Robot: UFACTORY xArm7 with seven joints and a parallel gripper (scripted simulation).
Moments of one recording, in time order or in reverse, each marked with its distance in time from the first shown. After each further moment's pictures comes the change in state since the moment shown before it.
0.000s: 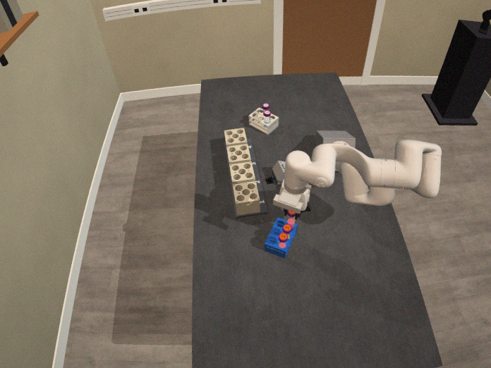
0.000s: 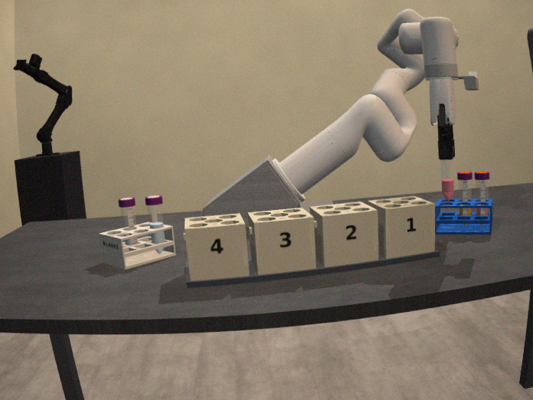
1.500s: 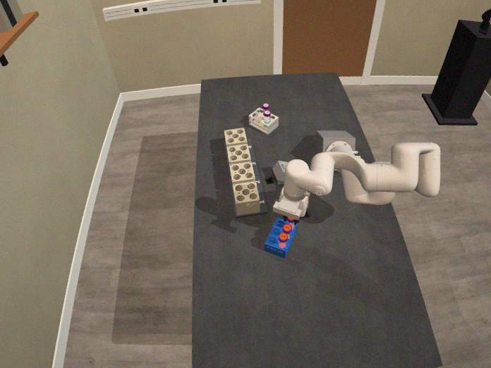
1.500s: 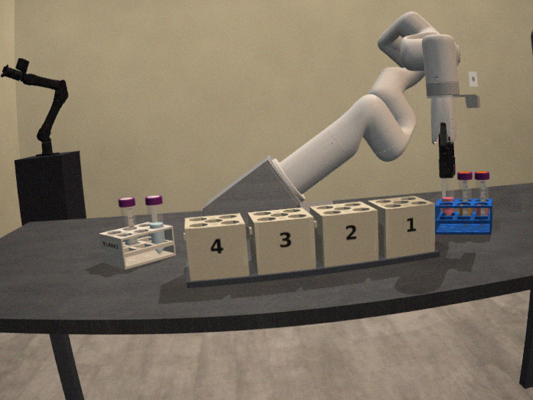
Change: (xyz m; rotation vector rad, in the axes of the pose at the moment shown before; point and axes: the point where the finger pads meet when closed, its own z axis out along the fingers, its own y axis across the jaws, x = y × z) arm 0.000 0.000 0.039 0.000 0.000 0.000
